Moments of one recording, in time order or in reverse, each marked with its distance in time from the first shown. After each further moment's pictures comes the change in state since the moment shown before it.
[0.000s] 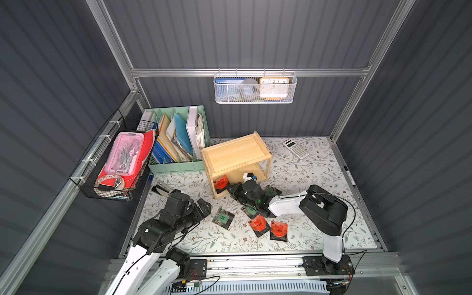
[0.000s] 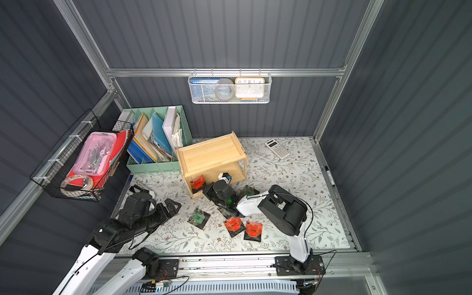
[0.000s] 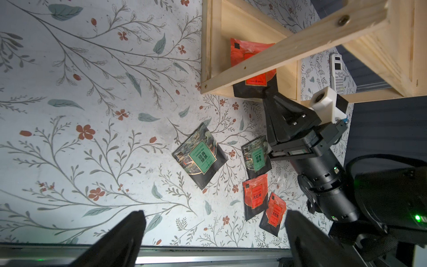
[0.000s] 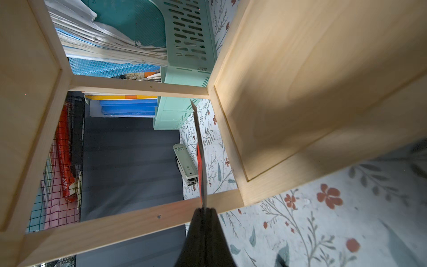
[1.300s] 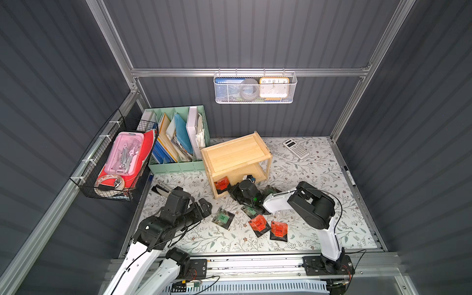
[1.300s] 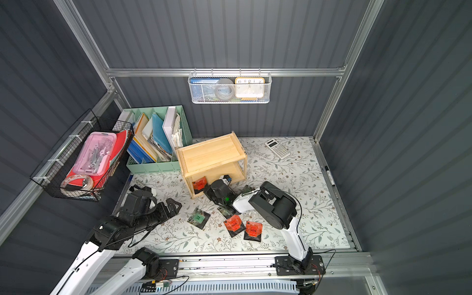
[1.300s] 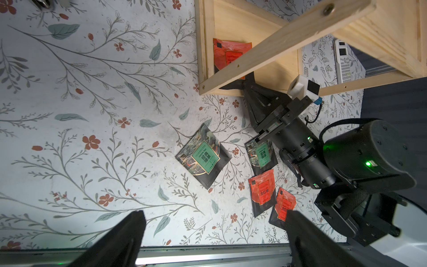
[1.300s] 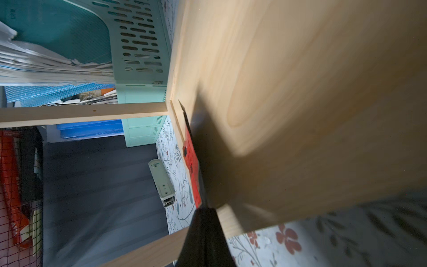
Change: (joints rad) left arm 0.000 0.035 0.032 -0.013 0.000 0.088; right arm -0.027 0.136 0.074 -0.046 0.002 0.063
